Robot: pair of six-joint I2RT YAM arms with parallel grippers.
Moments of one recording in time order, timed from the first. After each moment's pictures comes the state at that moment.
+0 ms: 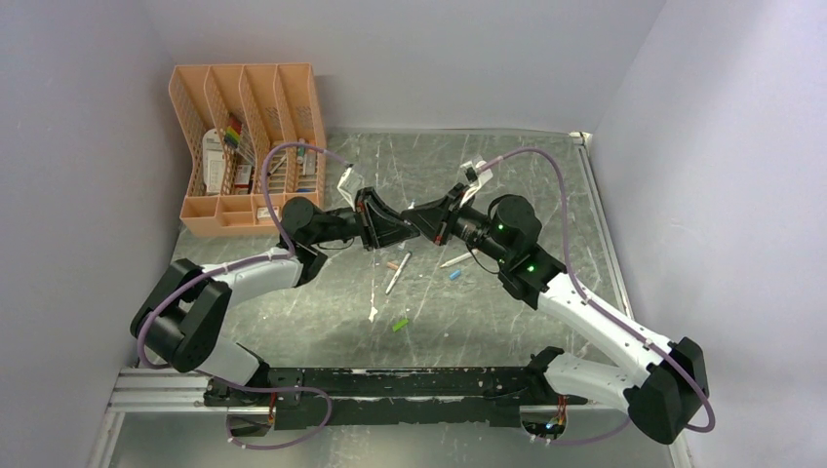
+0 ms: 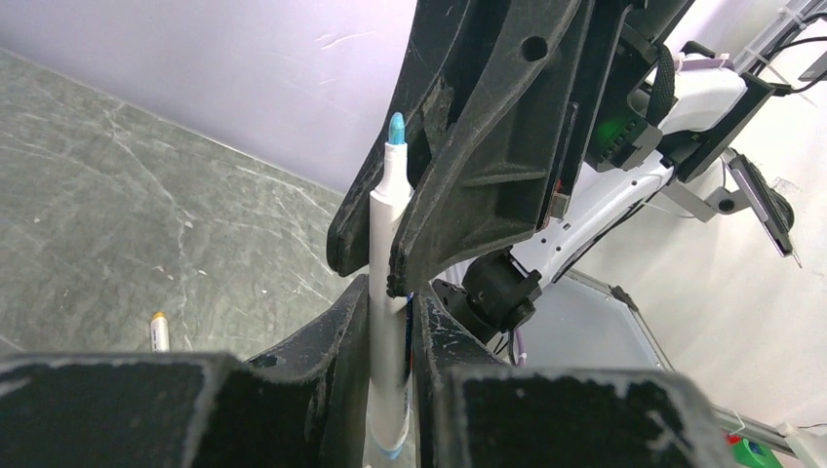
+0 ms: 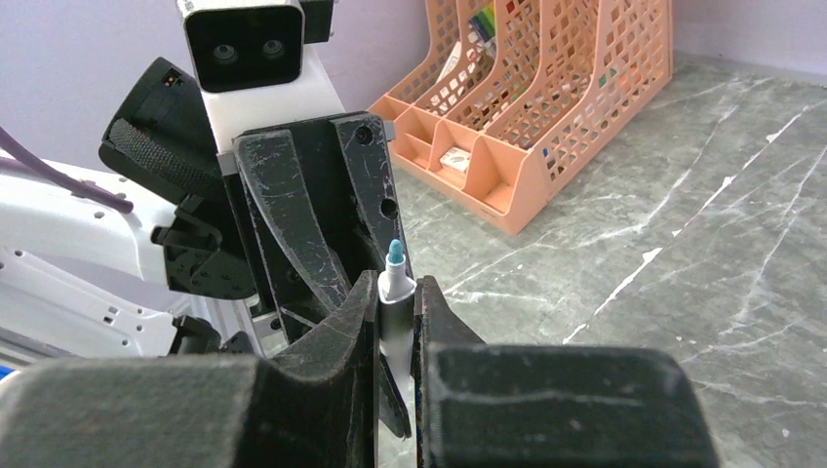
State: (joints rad) left arm -0.58 1.48 0.71 1.15 0.88 -0.78; right arm 0.68 1.06 0.81 0.29 -0.28 0.42
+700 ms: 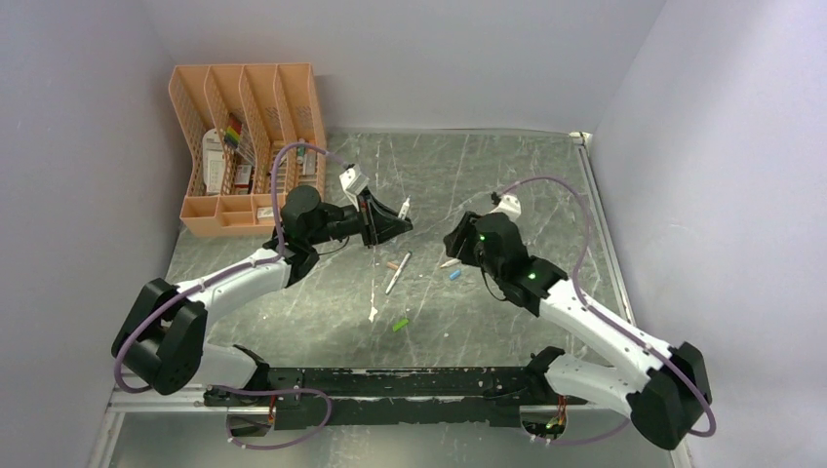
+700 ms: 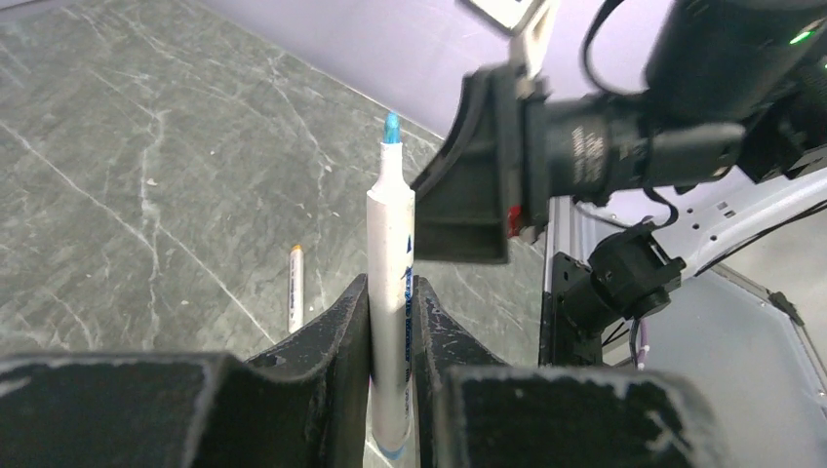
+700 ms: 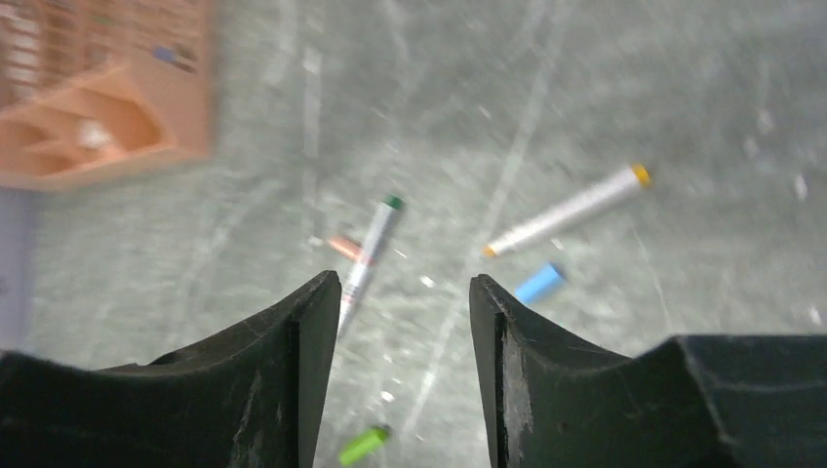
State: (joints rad) left arm -0.57 1.36 0.74 0.68 0.71 -0.42; right arm 0.67 0.99 0.72 -0.19 0.29 0.68
